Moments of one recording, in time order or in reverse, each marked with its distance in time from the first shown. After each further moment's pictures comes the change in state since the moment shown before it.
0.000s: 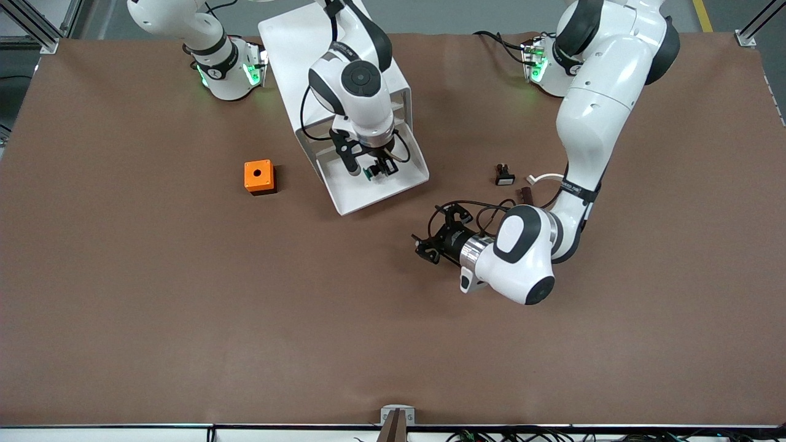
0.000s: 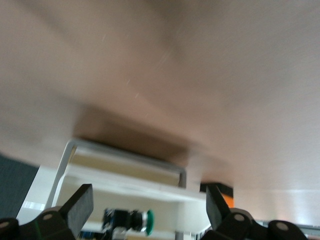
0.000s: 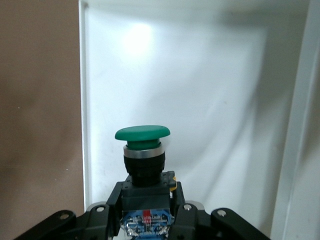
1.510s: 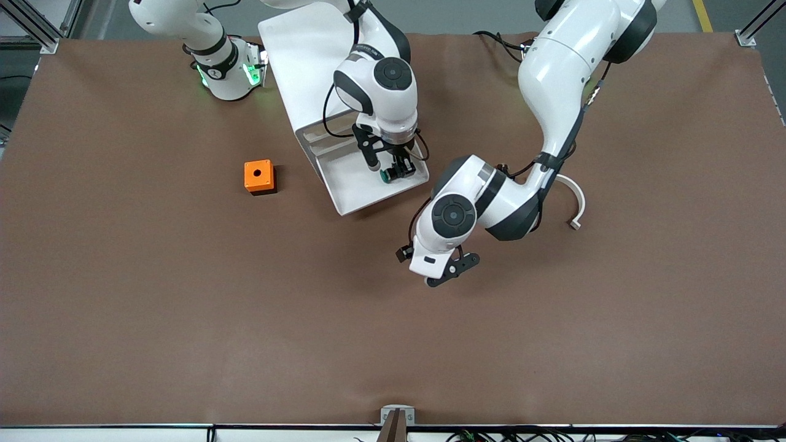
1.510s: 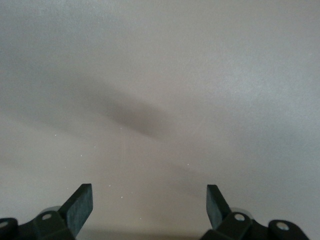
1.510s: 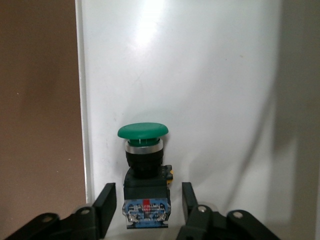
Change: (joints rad) left arm -0.201 -0.090 0.000 -0.008 0.649 0.251 0.024; right arm 0.055 0.102 0.000 0.109 -0.092 -0.005 0.163
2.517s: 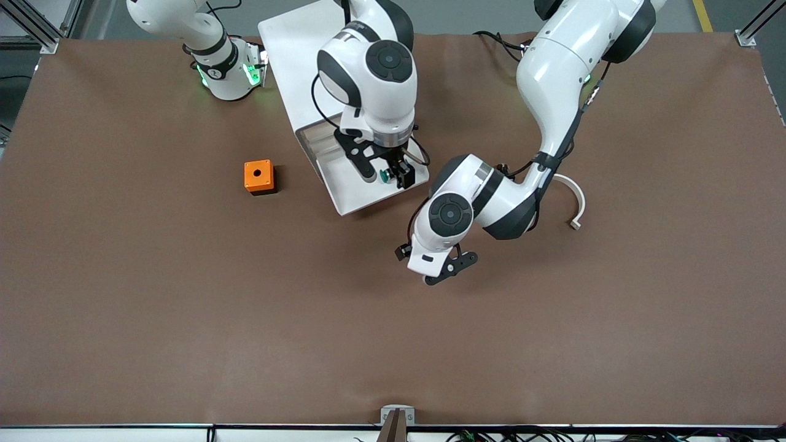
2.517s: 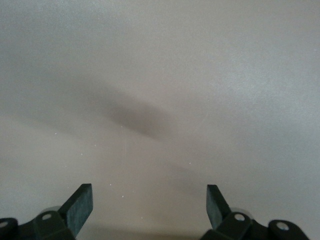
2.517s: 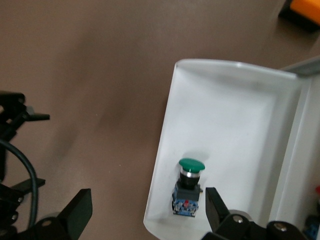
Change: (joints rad) left arm -0.001 0.000 0.000 -0.005 0.001 0.000 0.000; right arm -0.126 -0.016 -0.027 0.348 -0.020 -0.421 -0.359
